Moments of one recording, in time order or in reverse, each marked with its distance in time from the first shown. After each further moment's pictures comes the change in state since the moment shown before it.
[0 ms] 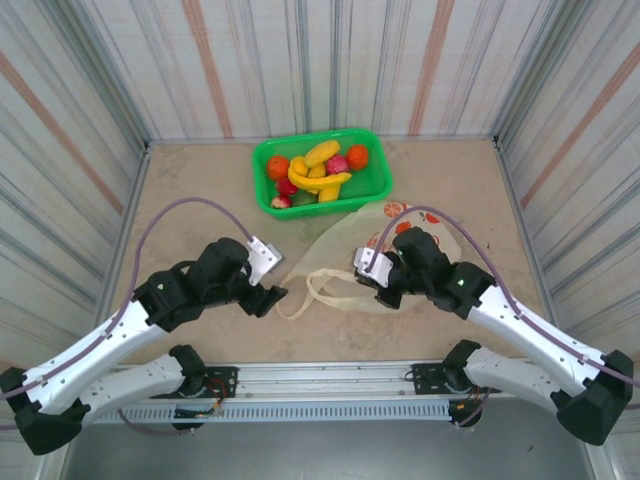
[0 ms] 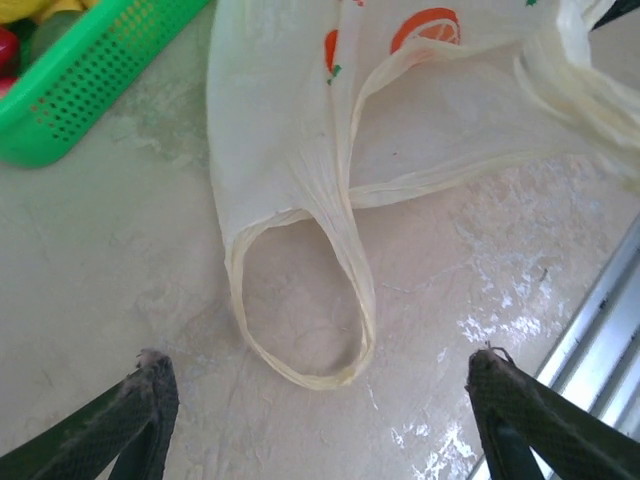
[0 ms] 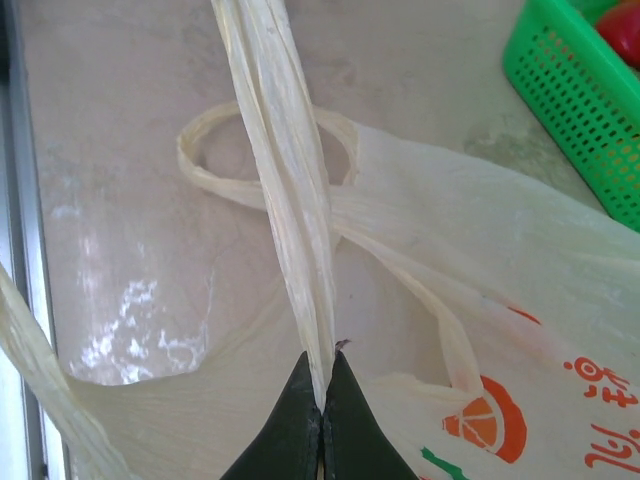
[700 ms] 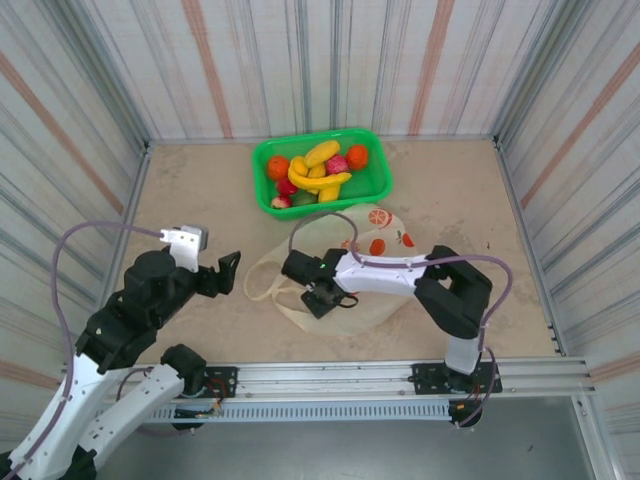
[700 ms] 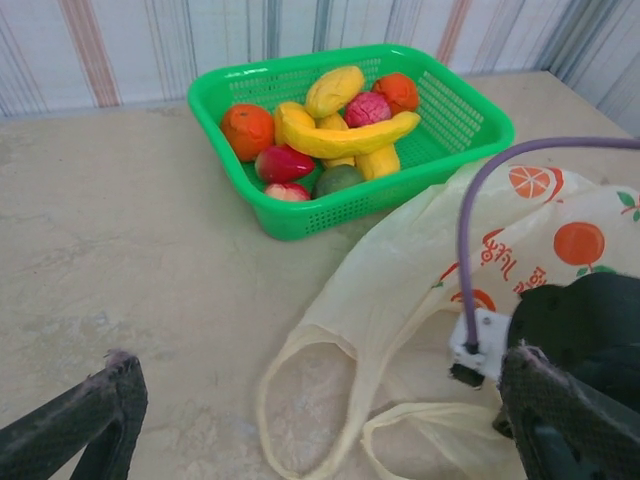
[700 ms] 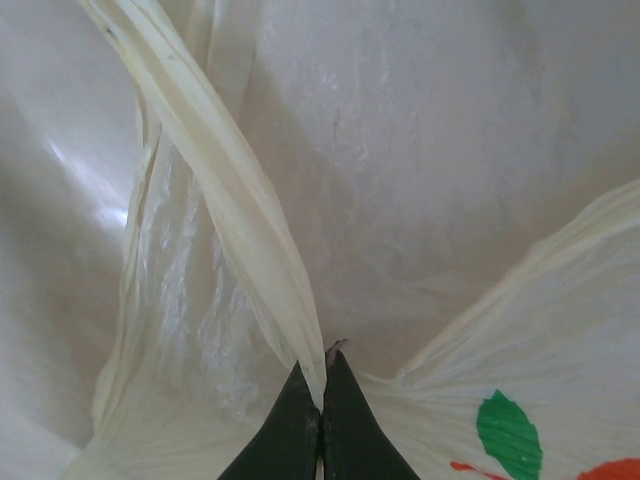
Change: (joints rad) left arm 0.284 -0.322 -0.020 0.047 -0.182 -0.203; right arm 0.318 0.910 0.415 -0.133 0.362 0.877
